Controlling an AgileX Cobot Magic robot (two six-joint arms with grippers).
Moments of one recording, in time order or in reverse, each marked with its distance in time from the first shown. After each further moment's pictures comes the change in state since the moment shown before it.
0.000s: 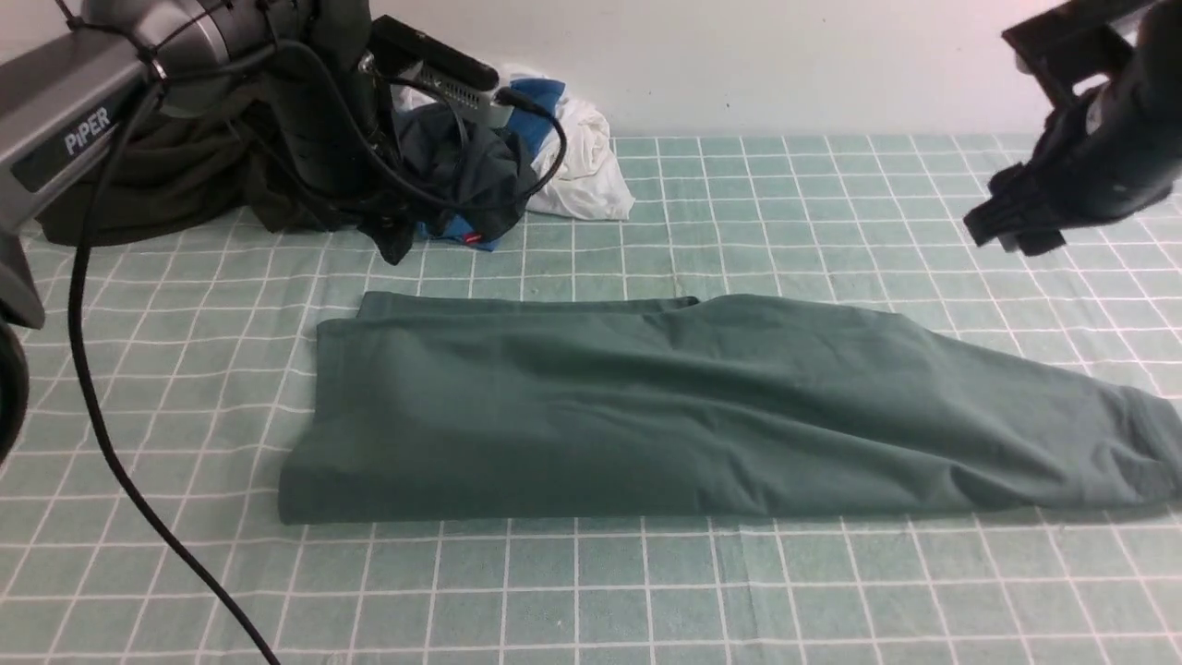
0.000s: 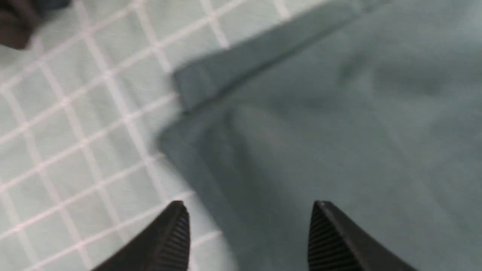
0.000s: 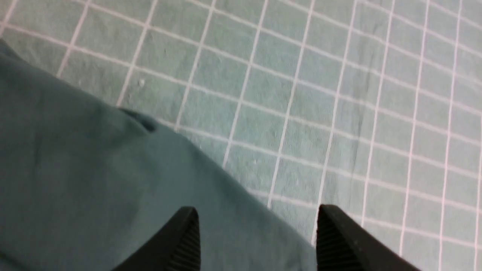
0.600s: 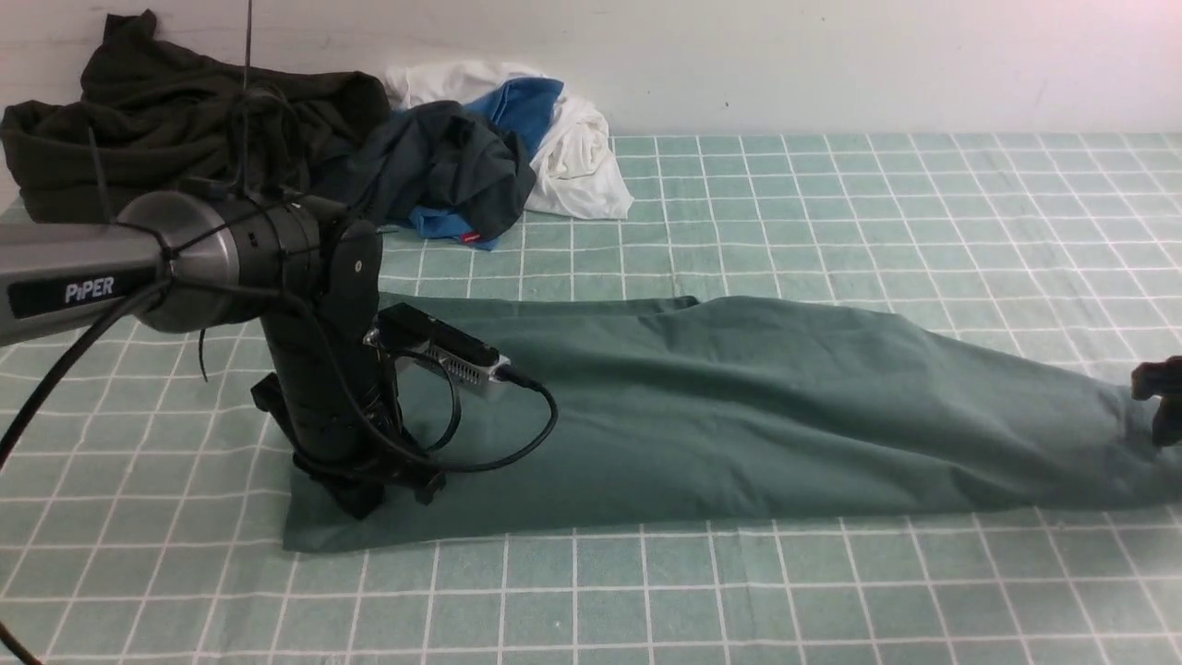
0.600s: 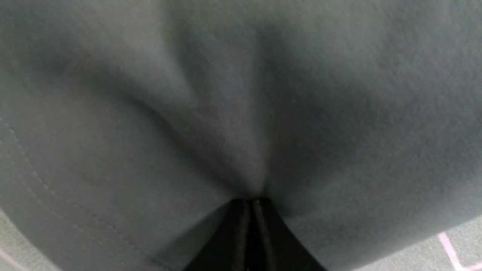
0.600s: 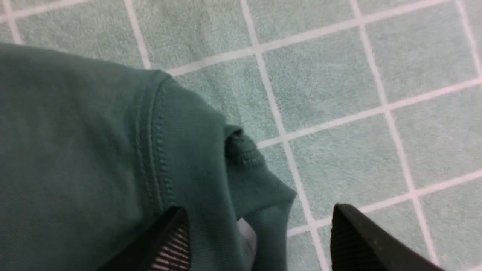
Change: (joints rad) right arm -0.390 0.138 0.297 0.181 -0.240 0.083; left arm -0.015 -0.094 0.675 -0.077 -0.278 0.033
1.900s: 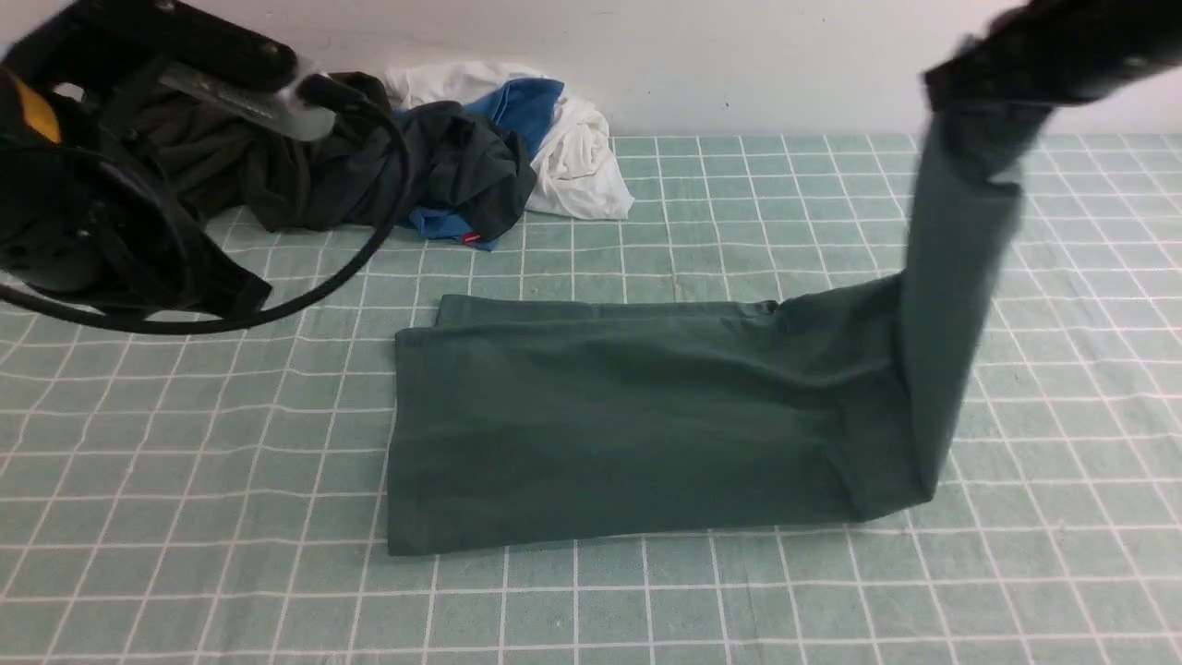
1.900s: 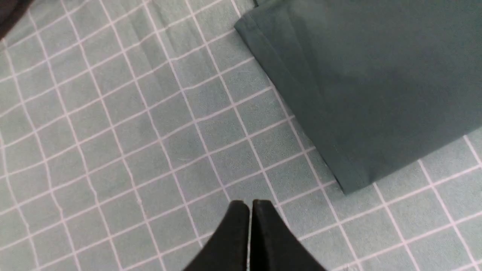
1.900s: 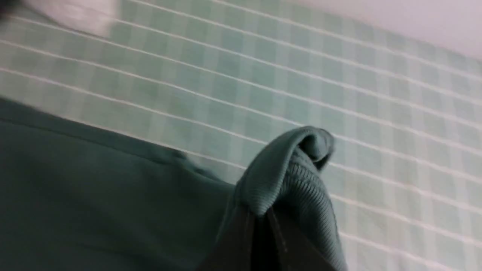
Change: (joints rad) right arm 0.569 -0.246 -0.481 0.123 0.235 -0.212; left arm 0.031 -0.711 0.019 0.058 0.119 -0.077
